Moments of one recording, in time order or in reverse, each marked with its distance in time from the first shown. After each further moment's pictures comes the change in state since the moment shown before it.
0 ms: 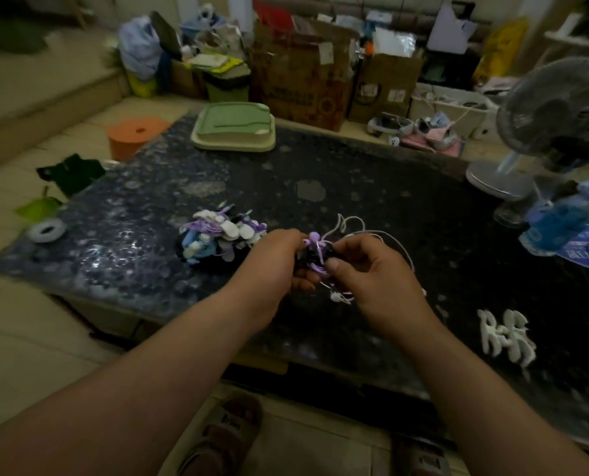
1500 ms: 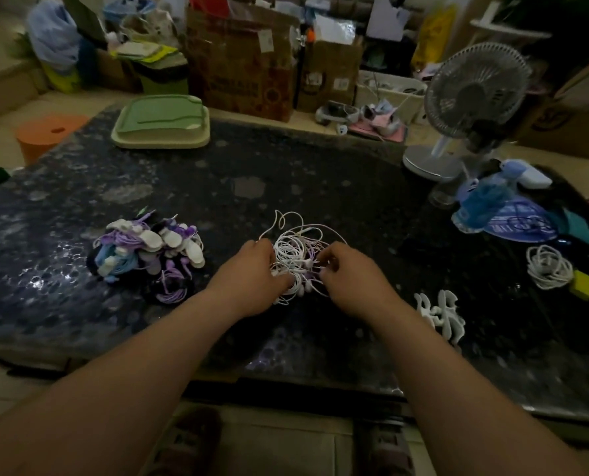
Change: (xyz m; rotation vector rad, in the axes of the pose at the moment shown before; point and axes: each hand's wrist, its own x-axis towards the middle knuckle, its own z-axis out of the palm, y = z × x) left_hand 0.065 -0.037 0.036 1.192 -0.017 0.374; right_hand 0.040 0.074 -0.050 -0.540 0.020 0.237
